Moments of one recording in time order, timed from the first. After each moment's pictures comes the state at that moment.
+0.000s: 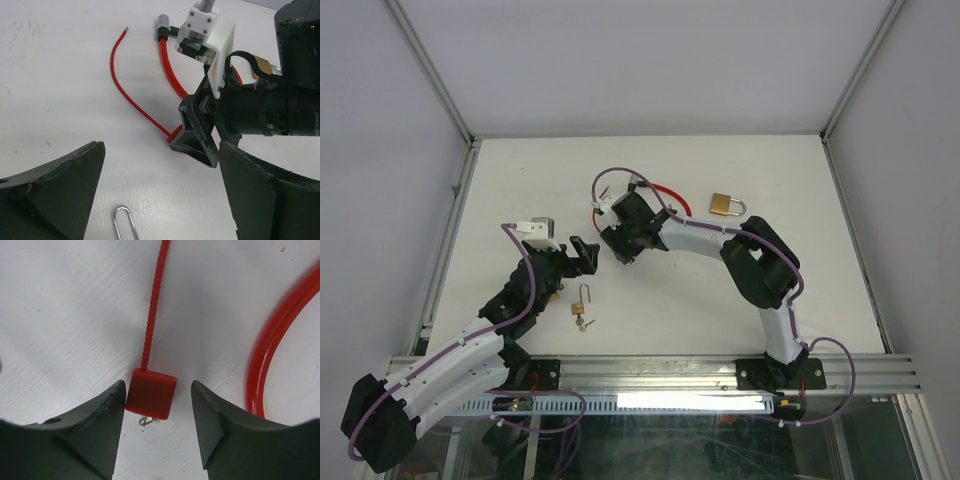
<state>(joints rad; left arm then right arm) -0.67 0.71 0.33 0.16 -0.36 -0.47 0.86 2.03 1.41 -0.32 -0.03 -0.01</state>
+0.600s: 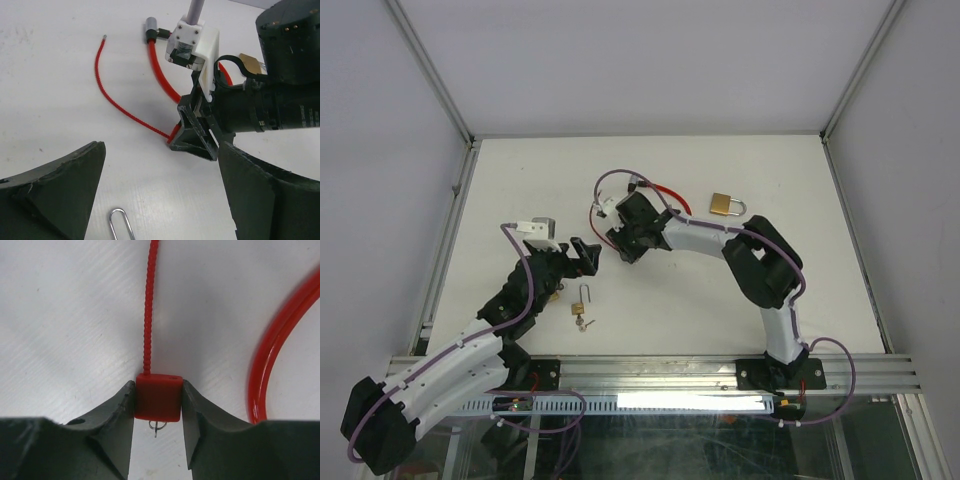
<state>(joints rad) -0.67 0.70 0.33 0.17 -0.34 -0.46 0.85 2.03 1.39 -0.31 -0.05 -0.05</state>
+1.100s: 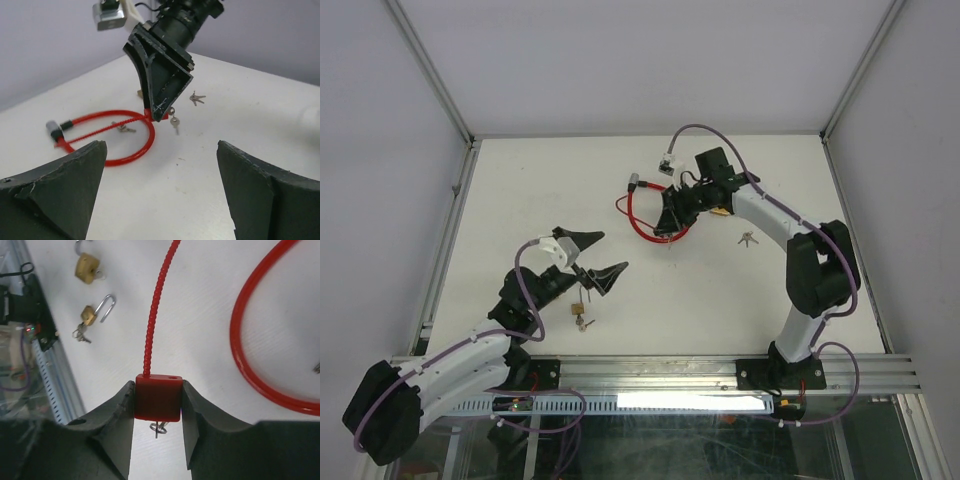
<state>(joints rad) -0.67 0.75 0.21 0.71 0.18 -0.12 0.46 1.77 1.34 -0.50 -0.74 -0.11</state>
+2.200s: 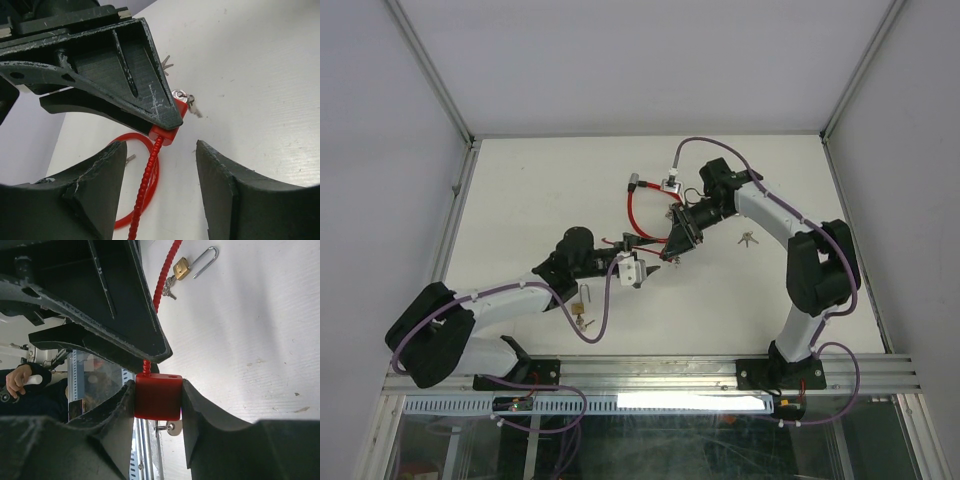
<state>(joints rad) -0.76 1.30 0.54 0.61 0.59 0.72 0.42 1.76 1.35 -0.95 -1.17 -0.43</state>
